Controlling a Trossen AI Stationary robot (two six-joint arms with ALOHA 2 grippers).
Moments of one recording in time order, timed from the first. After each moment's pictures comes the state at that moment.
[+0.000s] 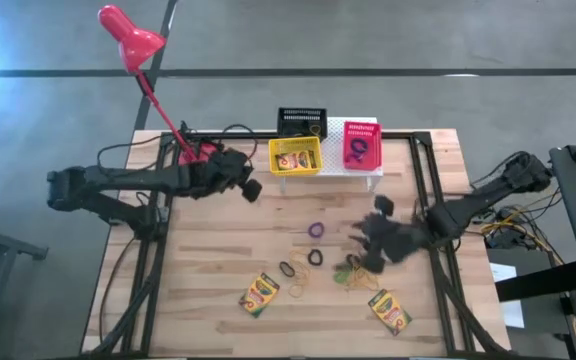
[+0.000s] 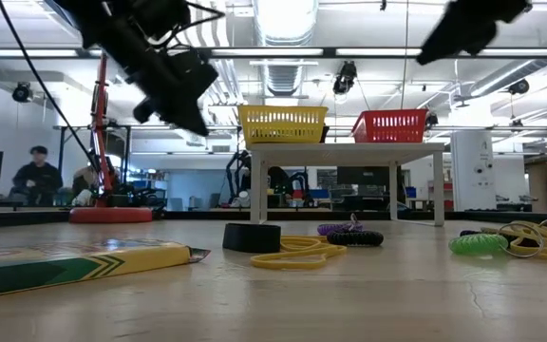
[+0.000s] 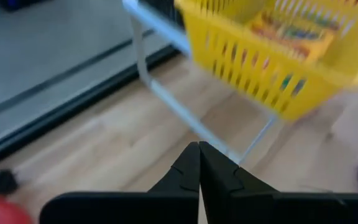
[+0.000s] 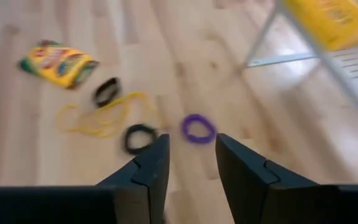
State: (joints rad) left arm 0.25 1.27 0.76 -0.19 -0.43 -0.37; right arm 0.50 1.15 0.89 -0.60 0.59 0.55
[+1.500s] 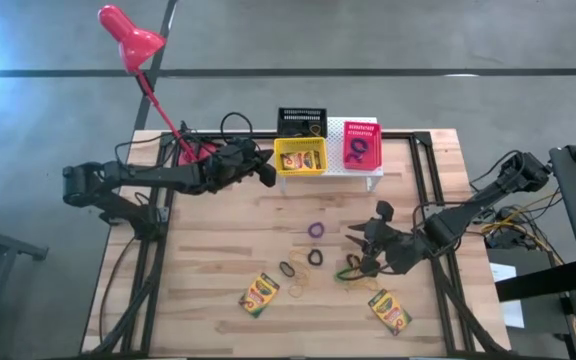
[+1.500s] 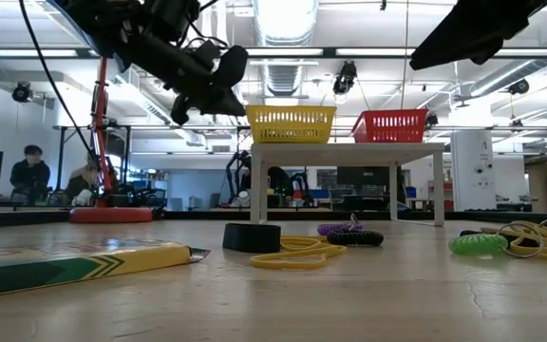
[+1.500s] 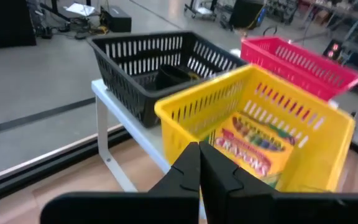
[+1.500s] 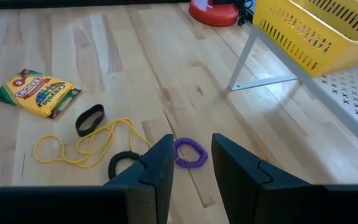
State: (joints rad) left arm 0.29 1.41 0.76 0.29 -0.40 -0.36; right arm 0.56 1.16 0.77 -0.40 0.79 0.55
